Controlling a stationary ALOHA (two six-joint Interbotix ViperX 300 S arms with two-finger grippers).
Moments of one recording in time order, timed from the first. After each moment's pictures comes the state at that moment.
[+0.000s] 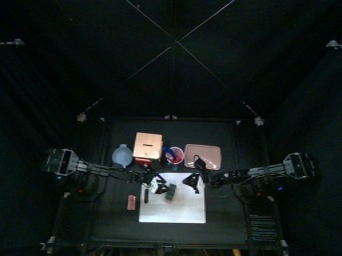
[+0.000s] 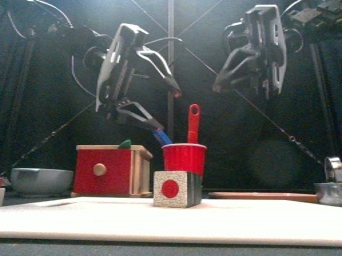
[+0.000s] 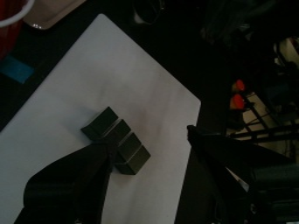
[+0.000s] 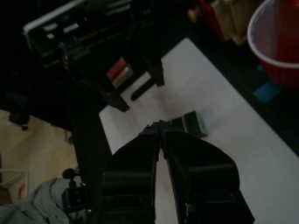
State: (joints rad) left arm -0.04 -0.12 0.74 0.24 -0.10 -0.91; right arm 0.07 -0.49 0.83 -1.20 0.18 1.86
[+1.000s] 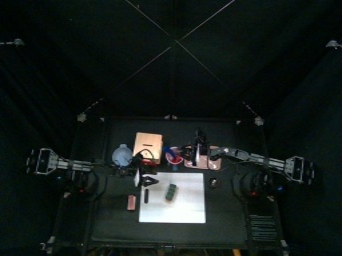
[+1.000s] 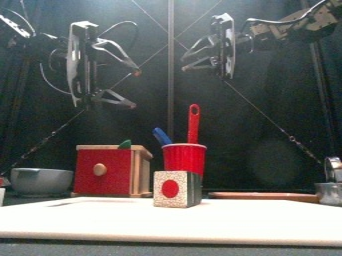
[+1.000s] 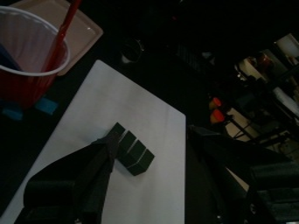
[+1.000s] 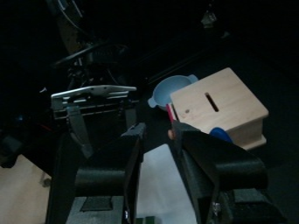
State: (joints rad) left arm 0.08 -0.34 0.99 0.33 -0.33 -0.91; right arm -0.44 -0.29 0.57 -1.56 -0.33 1.88
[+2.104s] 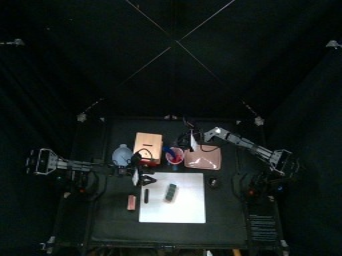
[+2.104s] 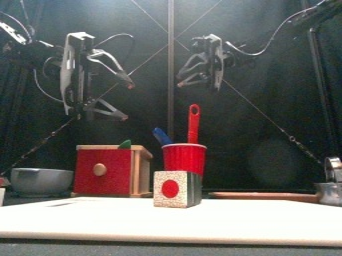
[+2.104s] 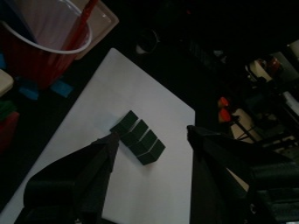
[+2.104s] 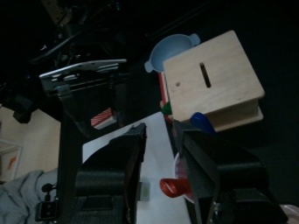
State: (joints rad) left arm 0.09 -0.34 1.02 0.27 -0.33 -0.91; right arm -0.67 -0.10 0.33 -2.05 -0.78 2.38
